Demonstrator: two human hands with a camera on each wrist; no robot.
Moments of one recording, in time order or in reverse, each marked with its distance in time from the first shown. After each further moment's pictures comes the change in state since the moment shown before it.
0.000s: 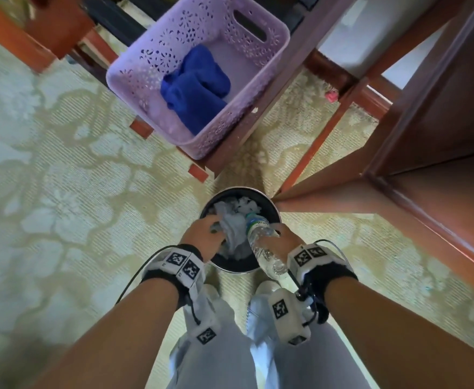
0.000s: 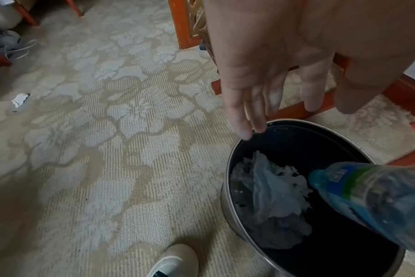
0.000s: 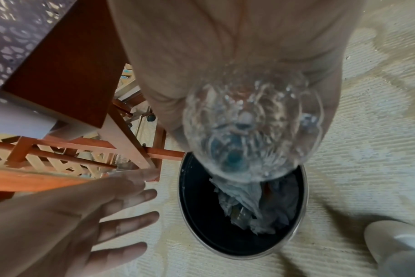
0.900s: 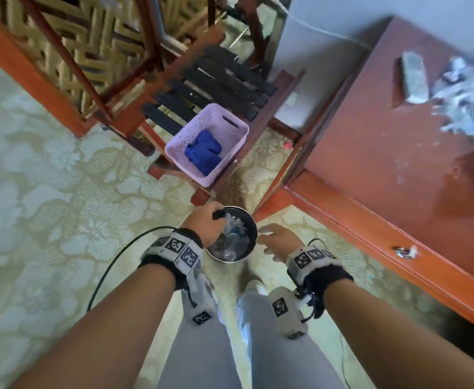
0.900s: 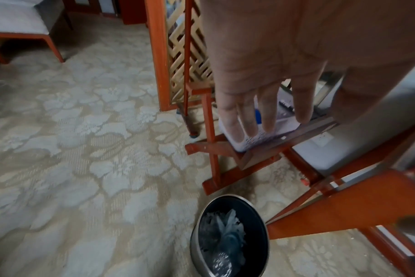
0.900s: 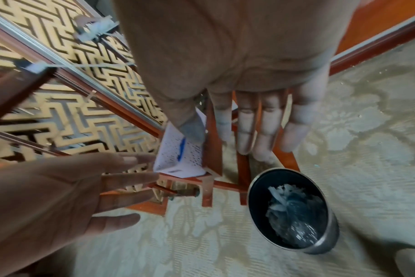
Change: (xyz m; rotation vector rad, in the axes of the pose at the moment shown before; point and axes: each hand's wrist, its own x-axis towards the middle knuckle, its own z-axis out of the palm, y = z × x) left_hand -0.264 0.095 -0.103 0.047 0.132 0.242; right_hand -0.295 -0.022 -0.046 0.139 0.133 -0.199
